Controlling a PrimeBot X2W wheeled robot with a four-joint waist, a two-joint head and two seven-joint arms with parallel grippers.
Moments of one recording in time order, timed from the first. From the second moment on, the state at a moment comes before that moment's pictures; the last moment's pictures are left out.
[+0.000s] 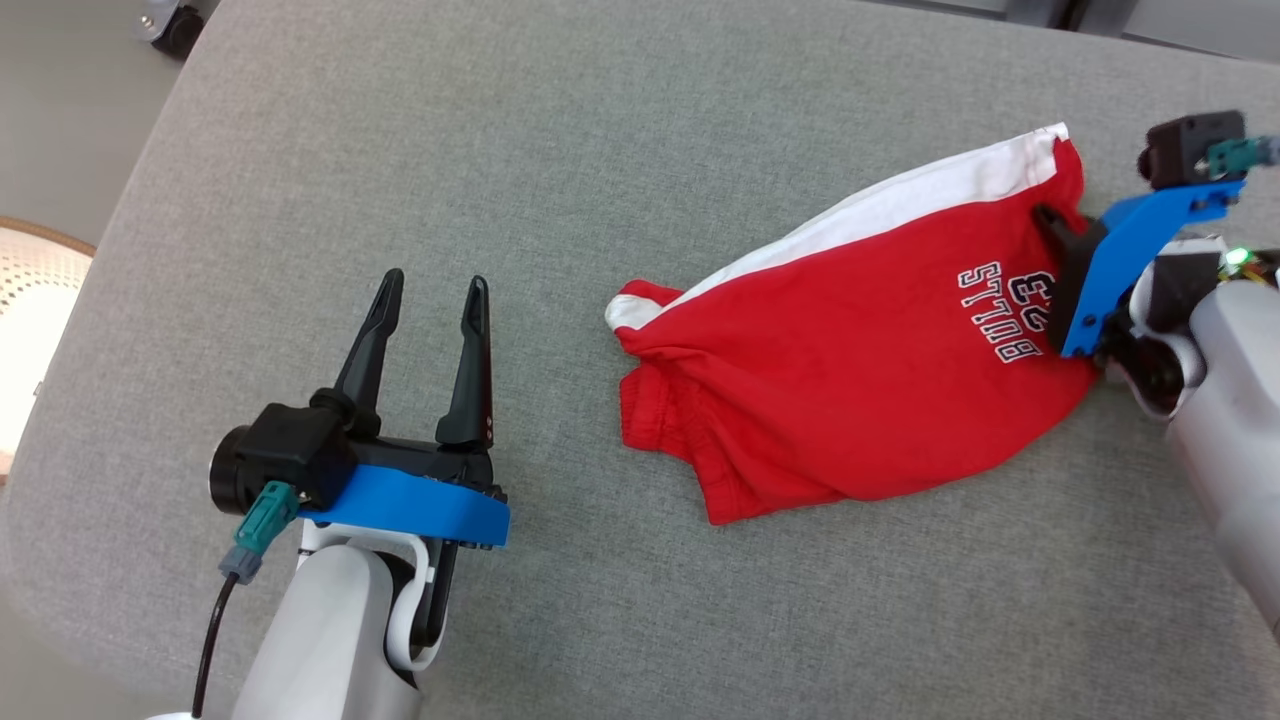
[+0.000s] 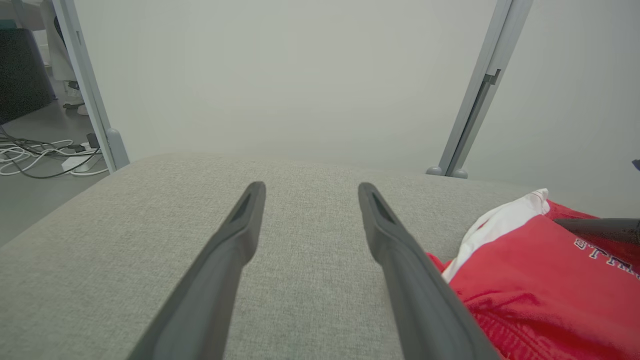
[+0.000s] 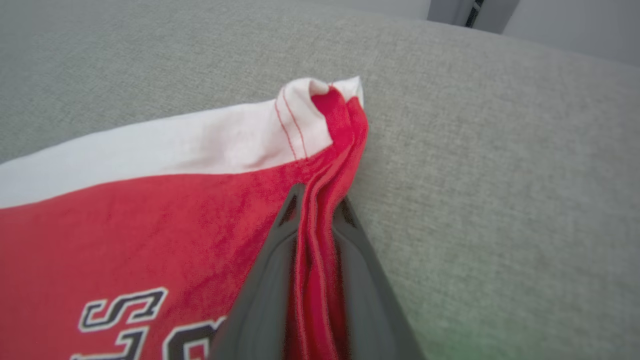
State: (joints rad) left arm -0.33 0.05 -0.20 0.26 -0.27 -0.12 -0.26; right arm -1.00 -0.36 0.51 1.06 0.65 0.13 0.17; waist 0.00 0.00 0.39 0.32
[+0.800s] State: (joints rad) left arm -0.23 0.08 -0.18 0.29 -0.23 -0.13 -0.26; right arm -0.81 -0.41 0.39 1.08 0.67 0.13 -0.03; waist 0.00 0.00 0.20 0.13
